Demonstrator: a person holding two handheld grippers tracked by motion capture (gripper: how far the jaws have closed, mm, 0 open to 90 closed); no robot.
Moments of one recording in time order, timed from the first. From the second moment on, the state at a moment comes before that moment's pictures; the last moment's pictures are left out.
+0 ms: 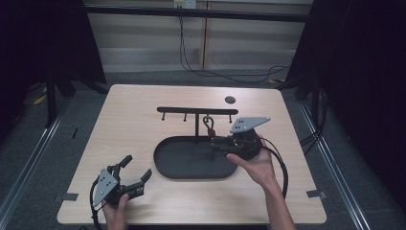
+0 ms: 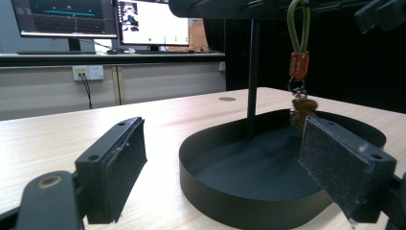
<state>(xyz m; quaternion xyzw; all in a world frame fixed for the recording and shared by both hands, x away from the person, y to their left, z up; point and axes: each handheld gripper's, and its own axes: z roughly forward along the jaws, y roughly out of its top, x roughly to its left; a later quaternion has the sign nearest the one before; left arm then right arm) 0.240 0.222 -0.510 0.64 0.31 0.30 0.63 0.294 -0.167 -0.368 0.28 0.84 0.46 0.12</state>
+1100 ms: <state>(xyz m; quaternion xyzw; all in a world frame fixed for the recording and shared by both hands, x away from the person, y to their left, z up) 0.240 0.223 -0.510 0.64 0.31 0.30 0.63 0.228 -0.216 -0.486 0.37 0.69 0.59 0.19</state>
